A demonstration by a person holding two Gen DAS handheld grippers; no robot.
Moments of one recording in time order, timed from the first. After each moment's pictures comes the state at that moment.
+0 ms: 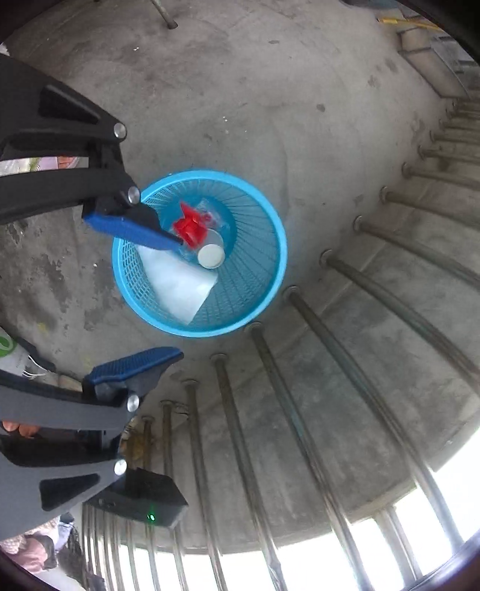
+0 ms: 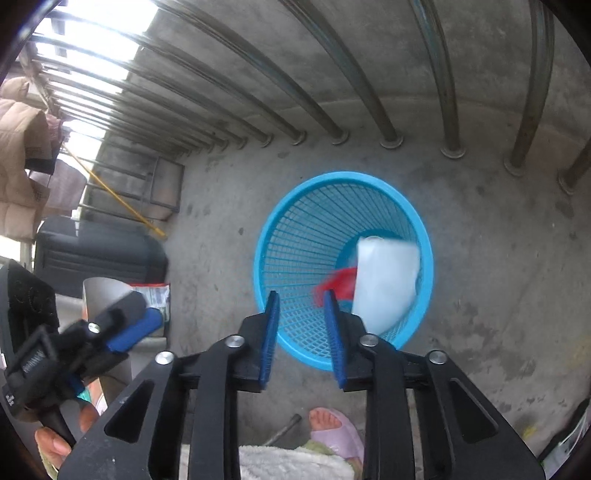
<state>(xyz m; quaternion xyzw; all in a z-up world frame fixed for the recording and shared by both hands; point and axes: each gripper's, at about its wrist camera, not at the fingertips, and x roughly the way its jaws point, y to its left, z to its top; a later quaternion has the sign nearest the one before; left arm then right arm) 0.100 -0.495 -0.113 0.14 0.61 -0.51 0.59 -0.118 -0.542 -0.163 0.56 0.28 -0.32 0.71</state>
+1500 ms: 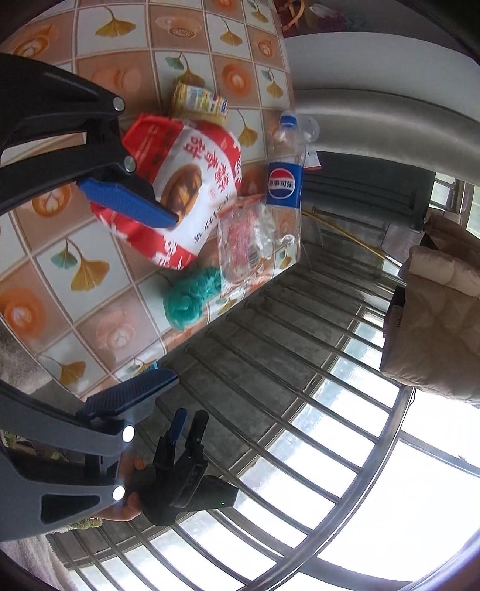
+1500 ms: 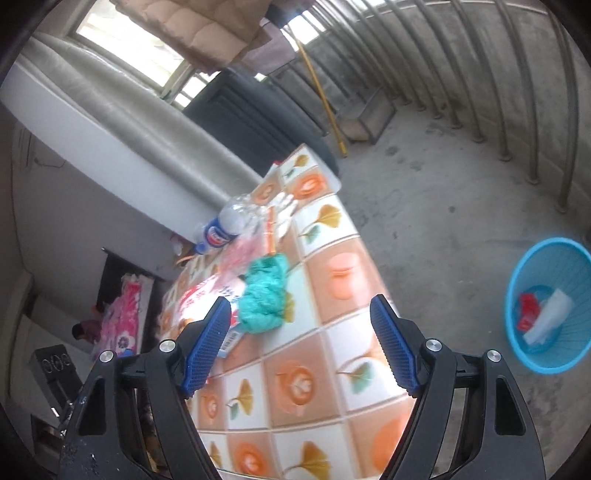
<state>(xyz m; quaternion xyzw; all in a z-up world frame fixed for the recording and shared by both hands) 0.149 -0.009 0.108 -0.05 0.38 -0.38 0.84 0.073 -0.361 0.024 0.39 0.32 -0.02 0.86</state>
